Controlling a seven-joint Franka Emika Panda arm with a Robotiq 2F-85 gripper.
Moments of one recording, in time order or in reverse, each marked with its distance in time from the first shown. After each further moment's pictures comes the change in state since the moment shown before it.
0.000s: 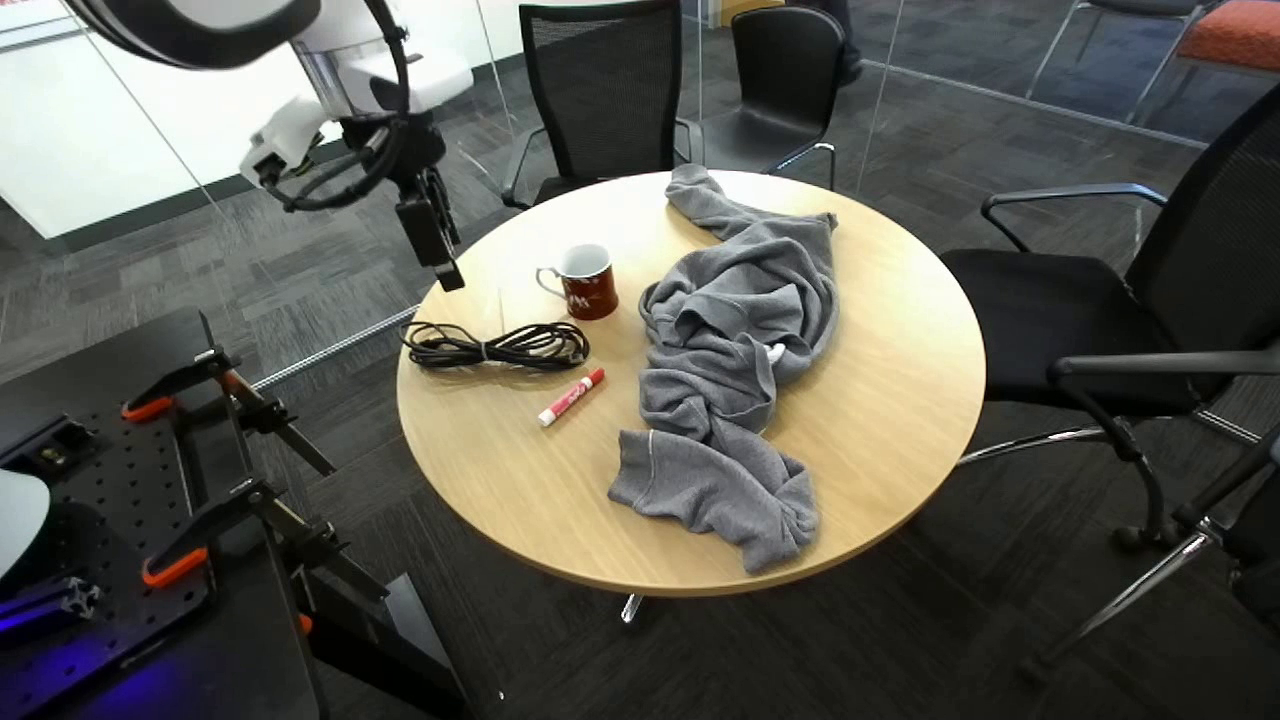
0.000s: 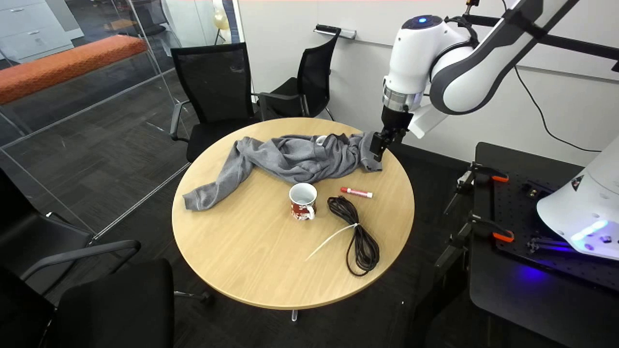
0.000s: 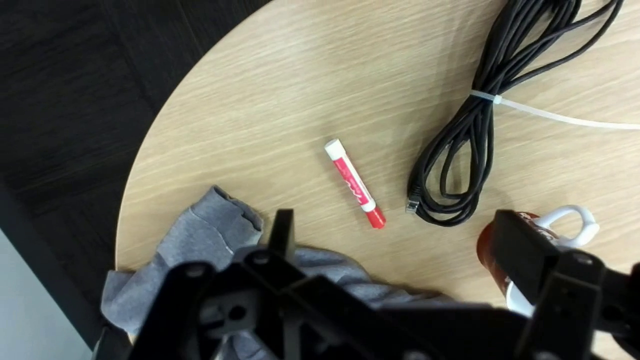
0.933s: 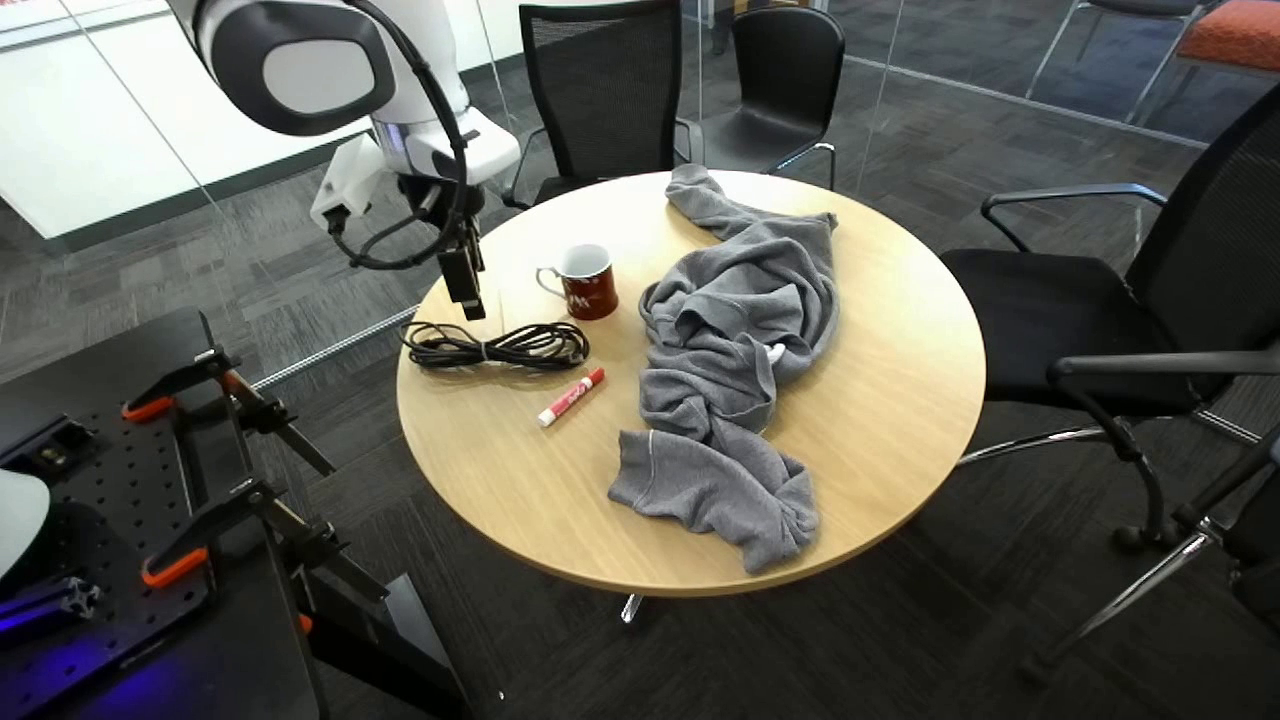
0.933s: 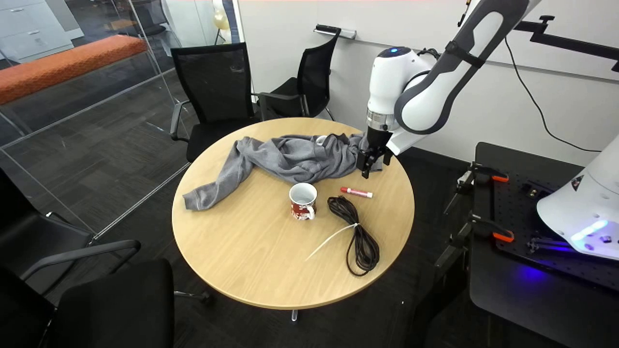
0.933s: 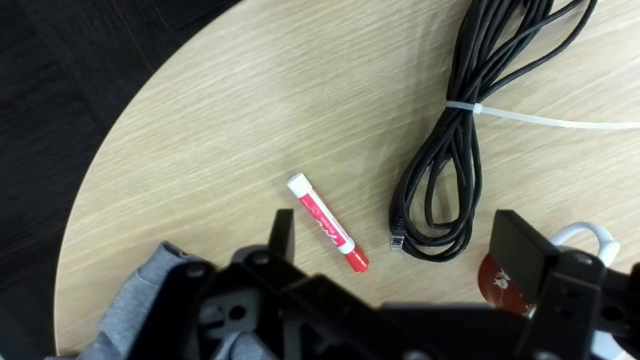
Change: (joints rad) arm 0.035 0.221 -0.004 0.139 0.237 0.021 -0.099
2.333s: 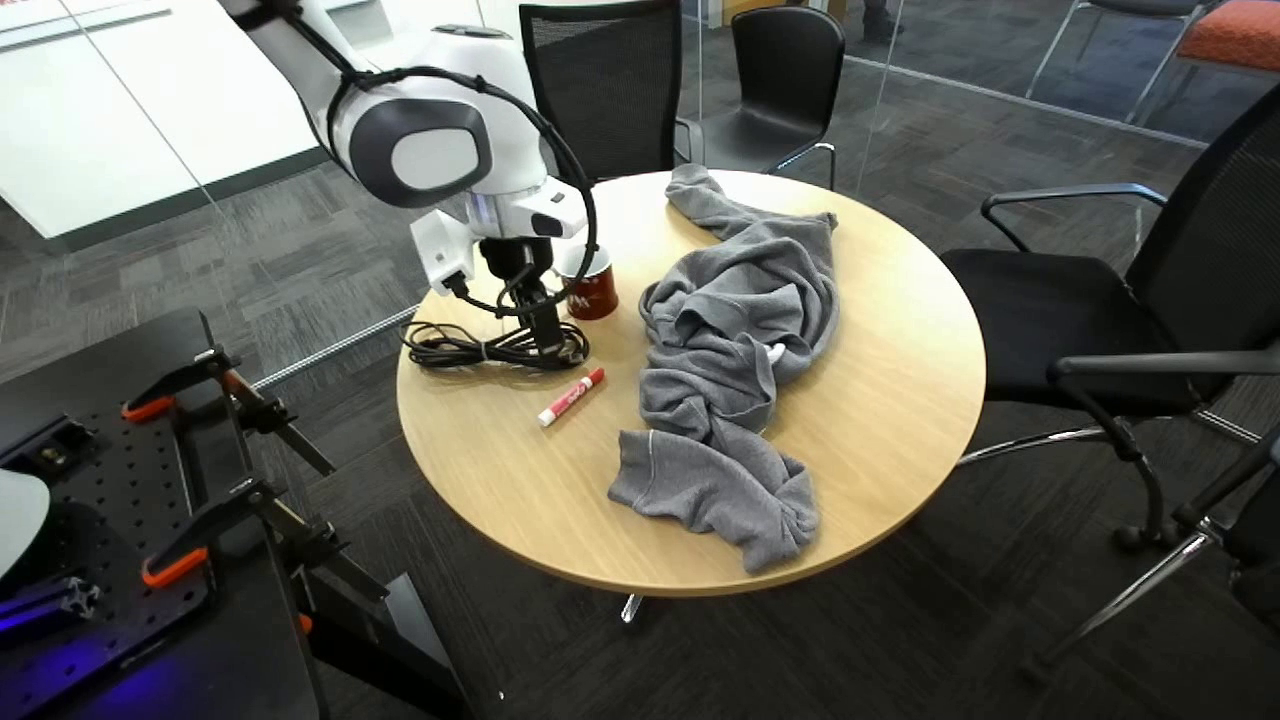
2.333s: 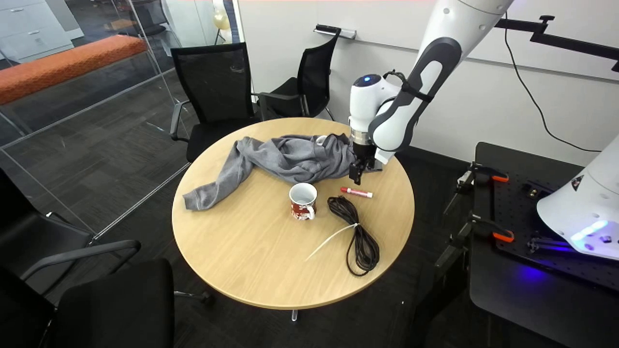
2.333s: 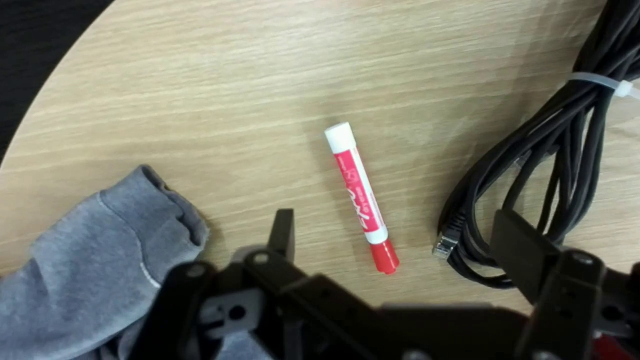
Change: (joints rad) arm 0.048 0.293 -0.104 0.248 -0.036 -0.001 -0.258
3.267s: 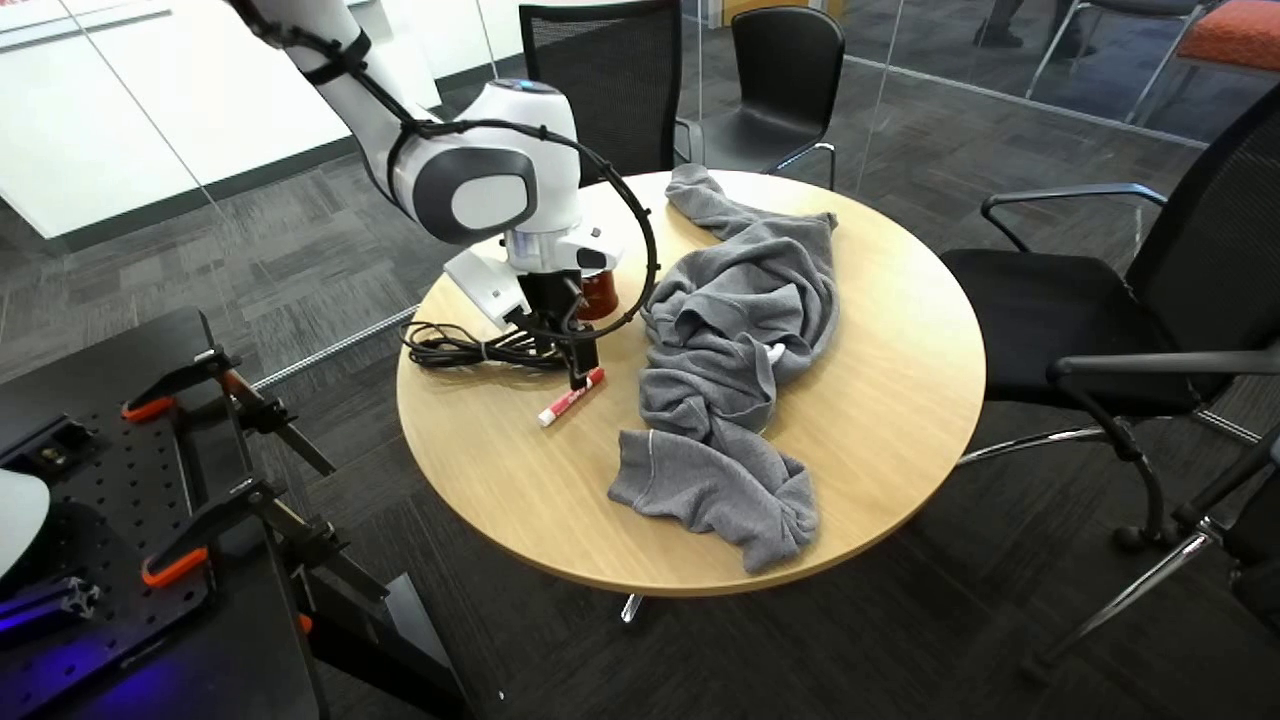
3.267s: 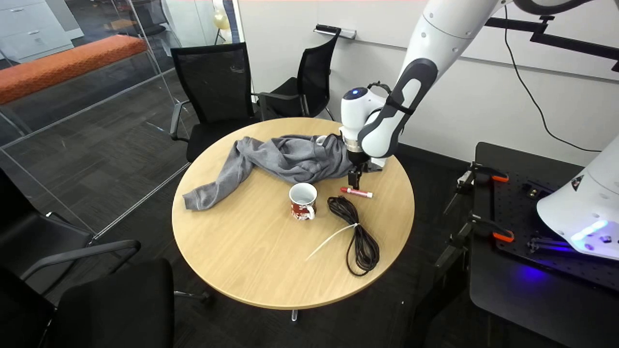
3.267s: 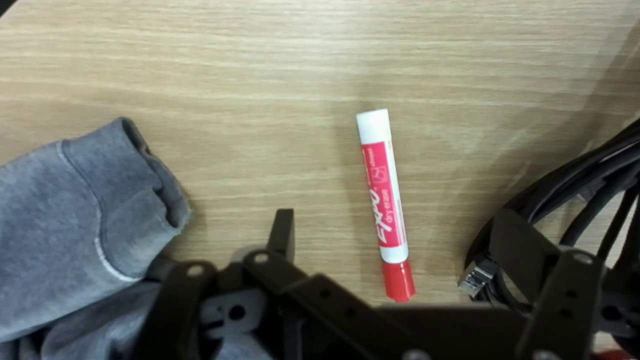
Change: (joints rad) arm -0.056 0.160 0.023 0.166 -0.038 -0.057 -0.174
